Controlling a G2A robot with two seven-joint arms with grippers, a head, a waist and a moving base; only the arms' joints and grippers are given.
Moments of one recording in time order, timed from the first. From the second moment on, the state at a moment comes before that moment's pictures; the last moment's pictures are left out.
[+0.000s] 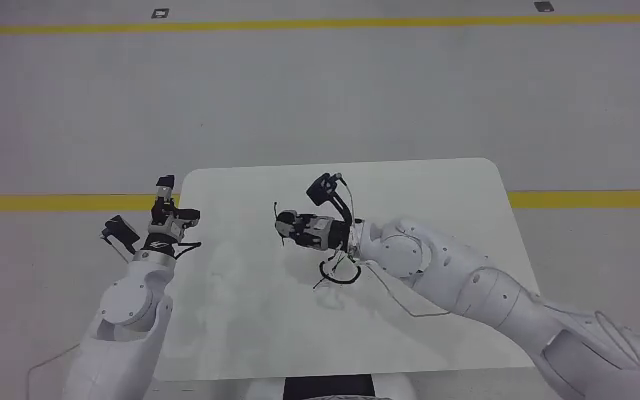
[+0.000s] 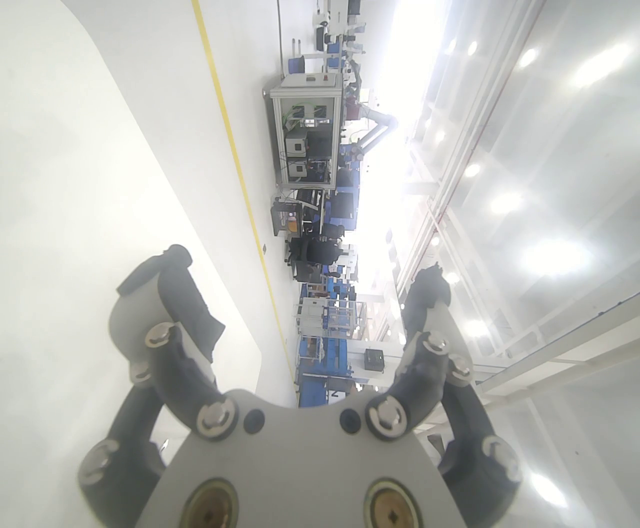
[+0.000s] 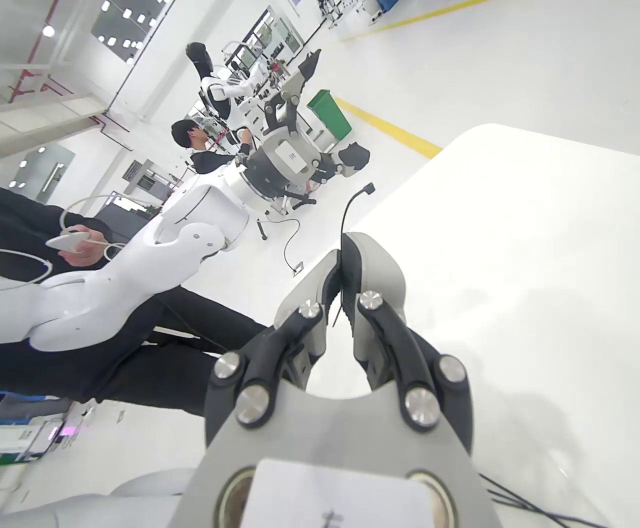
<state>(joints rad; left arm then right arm) 1.73 -1.15 -1.60 -1.80 -0.42 0.00 0.00 -0.80 -1.08 0.39 -1.51 -0.17 -0.34 0.24</state>
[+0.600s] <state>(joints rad) 1.73 -1.15 -1.59 -1.78 -0.39 -0.06 -0.08 -0.87 -1.09 0.46 -1.50 -0.02 -0.34 0.12</state>
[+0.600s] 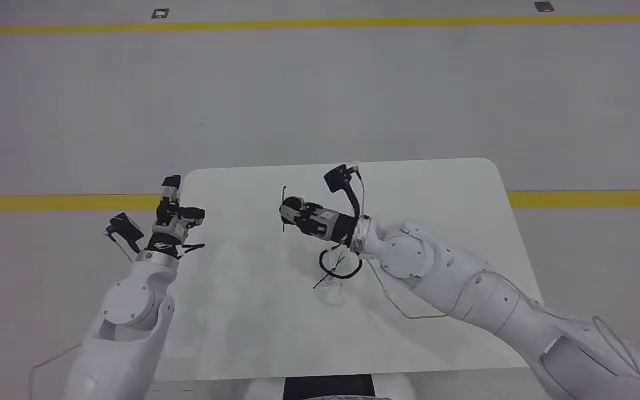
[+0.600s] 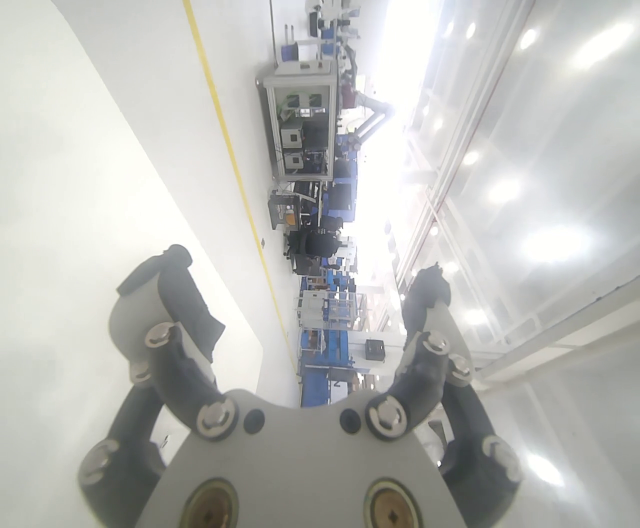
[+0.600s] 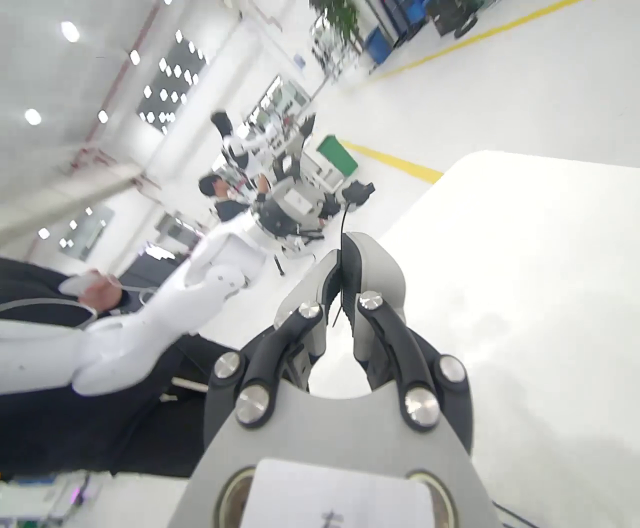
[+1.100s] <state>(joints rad) 1.75 -1.13 -1.62 -1.73 -0.42 -0.16 -0.55 -0.91 -1.13 0.51 -1.47 0.17 -0.34 0.14</state>
